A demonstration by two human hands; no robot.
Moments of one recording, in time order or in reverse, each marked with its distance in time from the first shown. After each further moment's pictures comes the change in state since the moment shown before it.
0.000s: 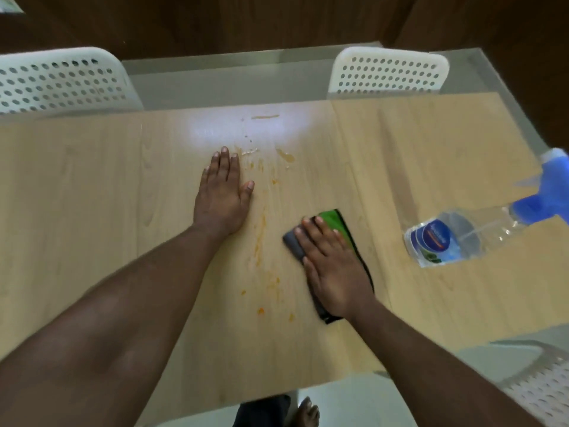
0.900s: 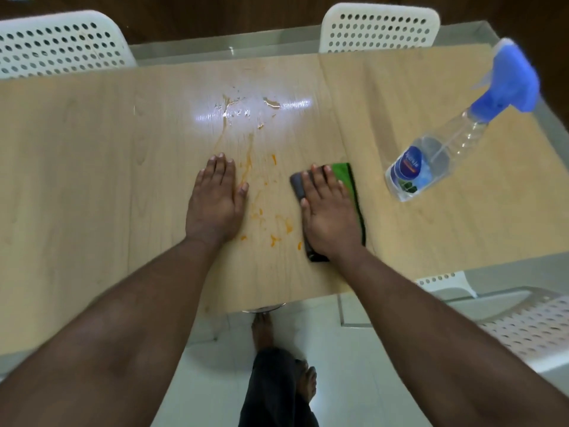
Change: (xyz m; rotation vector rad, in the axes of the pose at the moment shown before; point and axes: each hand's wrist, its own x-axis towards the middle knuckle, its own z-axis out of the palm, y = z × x) left_hand -0.138 0.030 0.033 0.018 0.068 0.003; right_hand -0.036 0.000 0.014 0.000 0.132 0.192
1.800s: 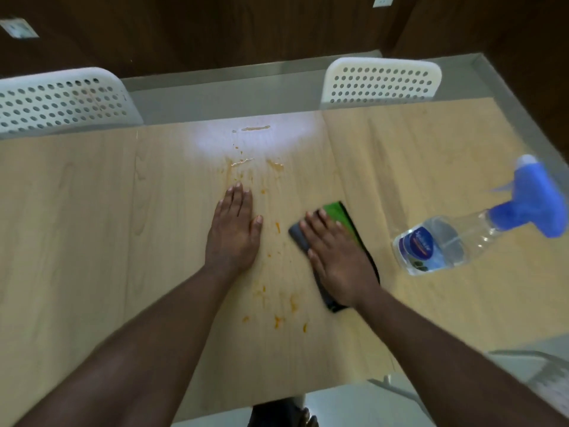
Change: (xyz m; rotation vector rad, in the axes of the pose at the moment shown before) left_hand 0.093 0.014 -0.002 -0.098 -0.060 0.017; right_hand 0.064 0.038 -0.017 -0.017 -0.103 -0.243
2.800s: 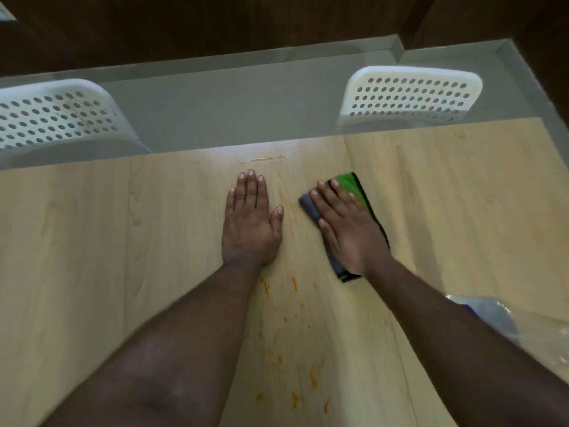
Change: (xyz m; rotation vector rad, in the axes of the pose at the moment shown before) left_hand 0.128 0.006 -0.011 0.163 -0.031 -0.085; right_hand 0.161 0.055 -0.021 0.002 0.000 0.000
